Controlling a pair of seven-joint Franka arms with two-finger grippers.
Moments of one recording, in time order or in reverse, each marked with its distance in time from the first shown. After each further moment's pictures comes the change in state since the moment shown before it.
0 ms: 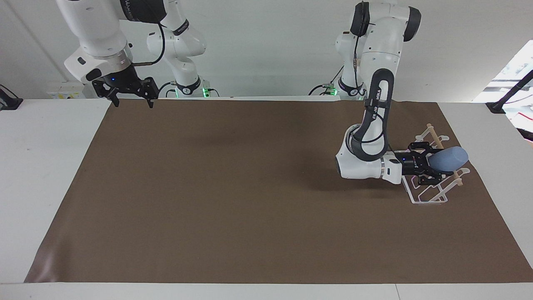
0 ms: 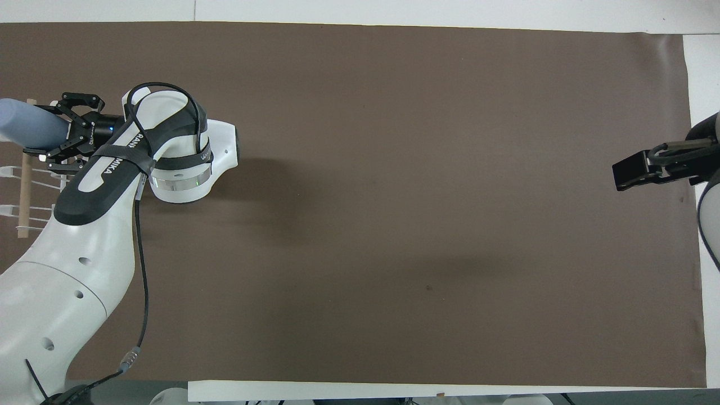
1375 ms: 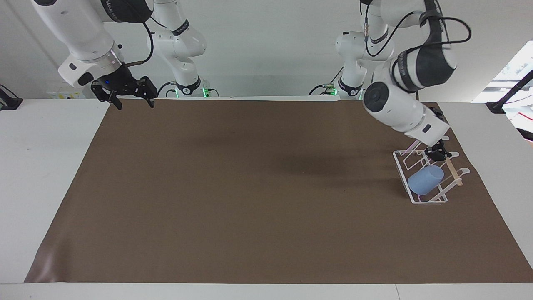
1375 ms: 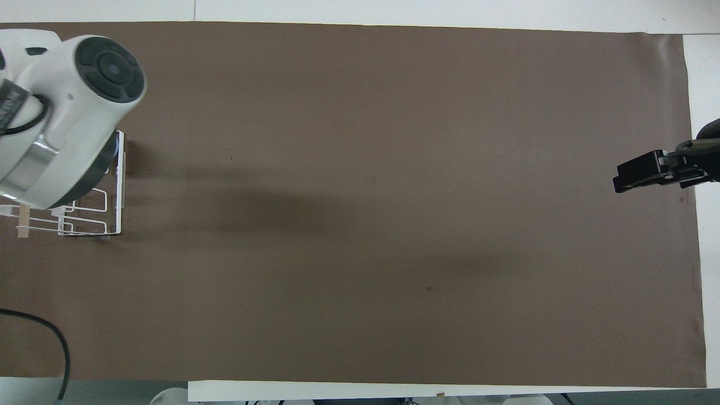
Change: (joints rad) left arm 0.094 -0.433 -0.006 0.116 -0.706 0.239 0.823; right arm -0.054 0.002 -0.019 -0.006 0.129 0.000 -0.055
